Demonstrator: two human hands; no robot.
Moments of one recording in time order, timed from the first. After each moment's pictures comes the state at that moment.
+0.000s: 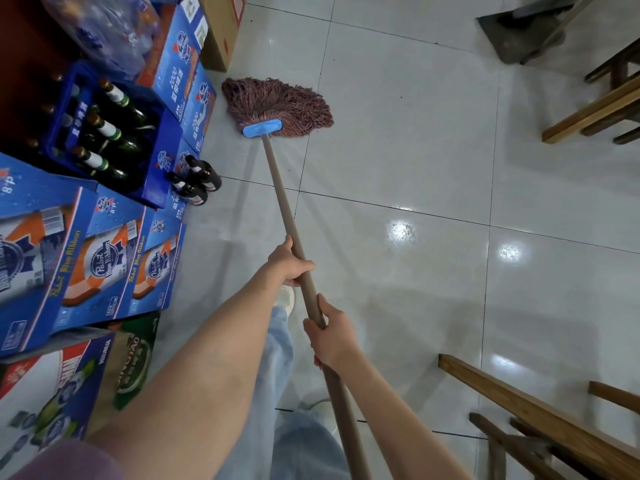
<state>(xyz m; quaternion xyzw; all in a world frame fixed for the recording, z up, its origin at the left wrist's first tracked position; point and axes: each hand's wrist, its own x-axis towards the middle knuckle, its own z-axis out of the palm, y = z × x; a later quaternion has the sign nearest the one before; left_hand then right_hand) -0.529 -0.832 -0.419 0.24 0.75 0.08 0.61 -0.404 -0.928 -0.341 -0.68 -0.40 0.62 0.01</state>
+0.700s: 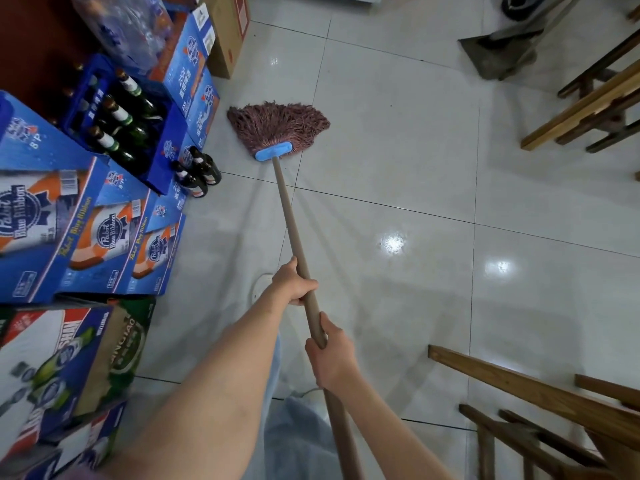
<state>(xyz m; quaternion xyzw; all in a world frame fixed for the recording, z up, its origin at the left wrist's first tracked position) -0.487 -0.938 -0.402 0.25 0.74 0.11 0.62 -0.373 -1.034 -0.323 -0.69 -0.44 0.58 0.02</state>
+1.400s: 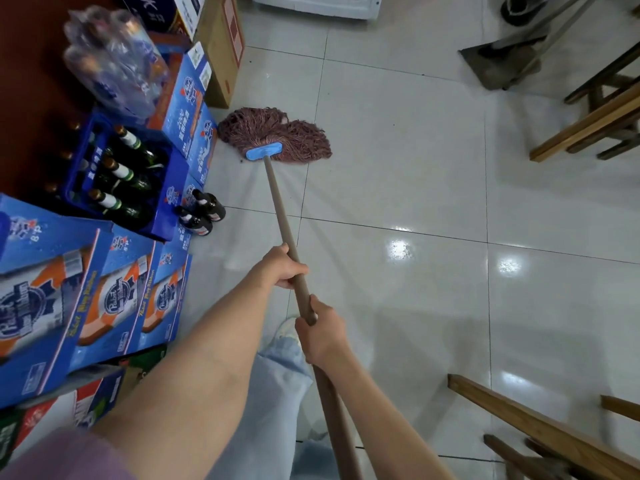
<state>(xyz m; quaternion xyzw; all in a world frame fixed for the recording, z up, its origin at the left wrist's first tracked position) -0.564 -0.785 -0.397 0.26 0.74 0.08 0.61 -0.449 -0.887 -0.325 -0.69 -0.47 0.55 0.04</state>
